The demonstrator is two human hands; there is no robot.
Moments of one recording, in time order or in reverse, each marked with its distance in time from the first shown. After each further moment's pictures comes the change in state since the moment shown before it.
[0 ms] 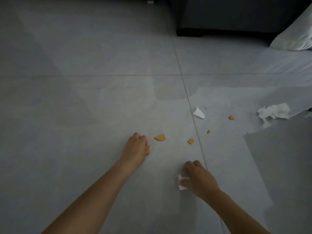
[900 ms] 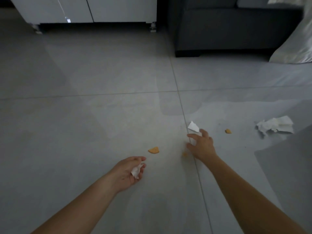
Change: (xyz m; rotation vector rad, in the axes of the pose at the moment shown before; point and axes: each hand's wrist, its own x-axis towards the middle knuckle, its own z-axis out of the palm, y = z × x) left_hand -0.049 0.042 -0.028 -1.482 -0.210 -0.608; right_hand 0.109 0.028 -0.080 0.170 0.373 -0.066
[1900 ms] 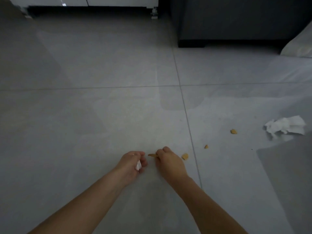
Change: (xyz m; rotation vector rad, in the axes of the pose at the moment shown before) left_hand 0.053 -0.001 0.022 0.075 0.221 0.153; right_hand -0.047 -0.070 0.064 -0.088 -0.096 -0.345
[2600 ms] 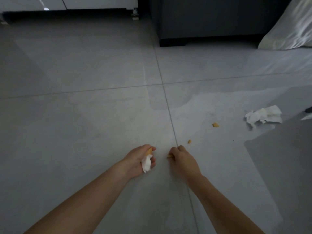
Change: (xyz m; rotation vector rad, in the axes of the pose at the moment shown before) left_hand -0.004 0.000 0.061 0.005 -0.263 -0.169; right_hand -0.029 0.079 -0.026 0.070 0.043 0.168
